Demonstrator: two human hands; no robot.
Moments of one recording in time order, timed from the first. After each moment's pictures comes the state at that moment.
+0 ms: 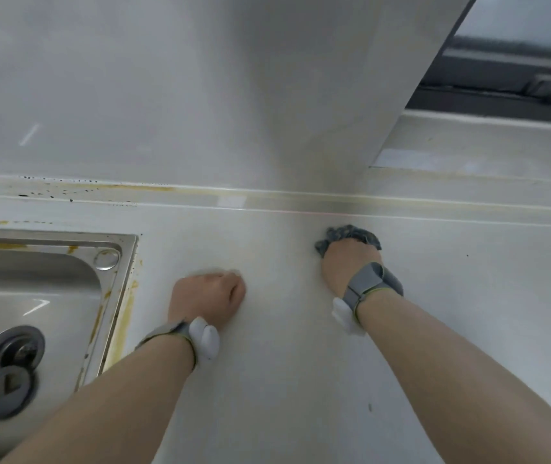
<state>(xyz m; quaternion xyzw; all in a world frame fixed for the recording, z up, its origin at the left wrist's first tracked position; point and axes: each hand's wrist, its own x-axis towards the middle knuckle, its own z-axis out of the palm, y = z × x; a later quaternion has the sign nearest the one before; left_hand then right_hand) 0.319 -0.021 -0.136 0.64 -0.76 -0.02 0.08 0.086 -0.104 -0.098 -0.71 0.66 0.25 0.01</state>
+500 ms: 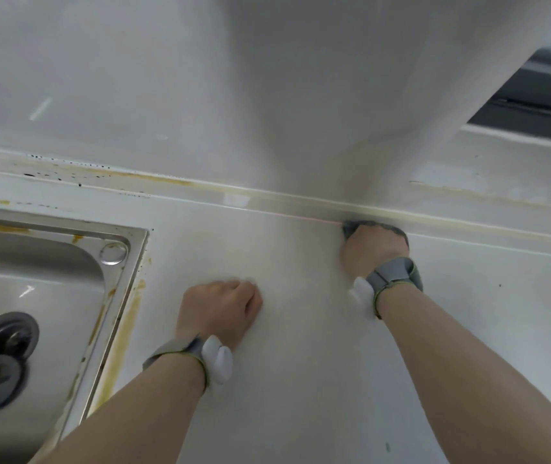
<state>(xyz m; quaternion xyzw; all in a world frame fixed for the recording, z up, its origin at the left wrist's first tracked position) 0.321 -0.021 -0.147 0.66 -0.74 0.00 0.12 0.093 -0.158 -0.100 -0.69 0.70 0.18 0.01</state>
